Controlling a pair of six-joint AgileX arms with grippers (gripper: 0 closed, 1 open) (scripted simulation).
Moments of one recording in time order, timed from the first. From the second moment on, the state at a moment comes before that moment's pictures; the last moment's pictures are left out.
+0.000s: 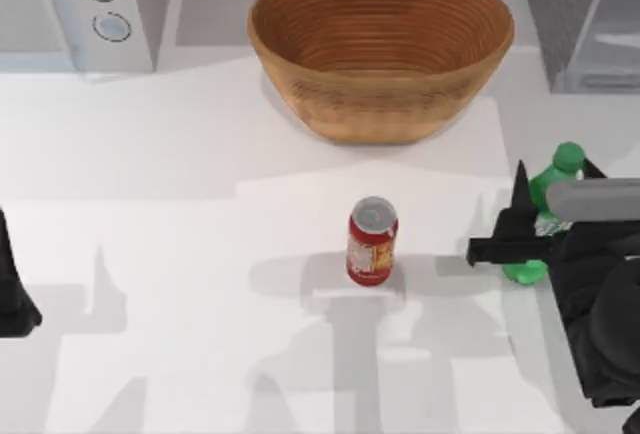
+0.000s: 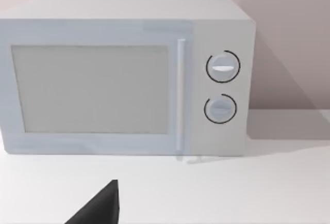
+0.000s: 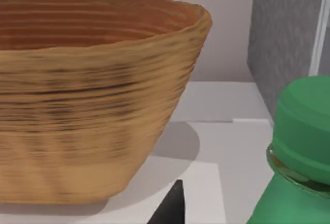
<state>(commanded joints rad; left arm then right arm) 0.00 0.00 0.00 0.00 0.00 0.00 0.65 1.83 0.24 1.52 0.63 0.05</state>
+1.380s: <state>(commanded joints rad) 0.00 0.00 0.00 0.00 0.00 0.00 0.74 1.79 0.16 1.56 0.72 0.06</state>
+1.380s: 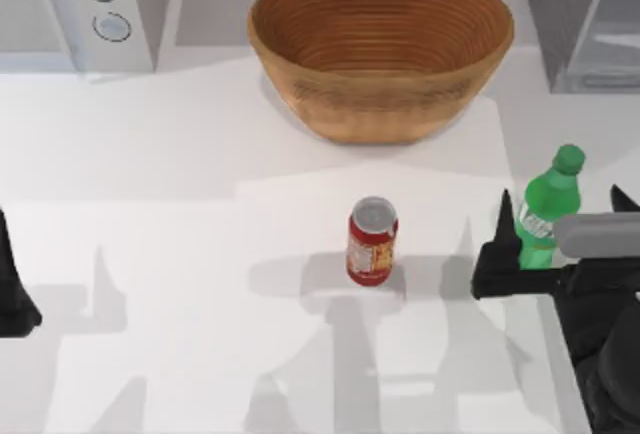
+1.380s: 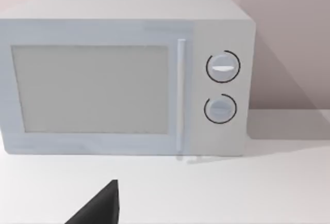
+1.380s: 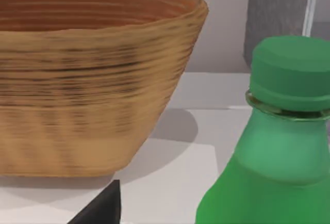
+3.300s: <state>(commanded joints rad) 0.00 0.00 0.00 0.00 0.00 0.00 0.00 0.00 0.00 0.00 0.00 0.00</state>
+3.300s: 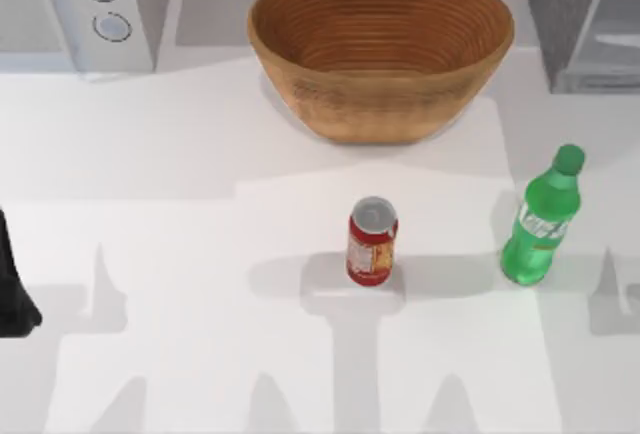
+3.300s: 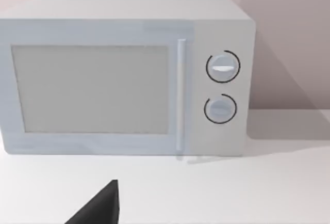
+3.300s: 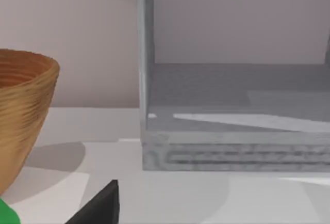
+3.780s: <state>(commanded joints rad) 0.00 0.00 0.00 0.00 0.00 0.00 0.00 -0.19 0.16 -0.30 0.00 0.00</state>
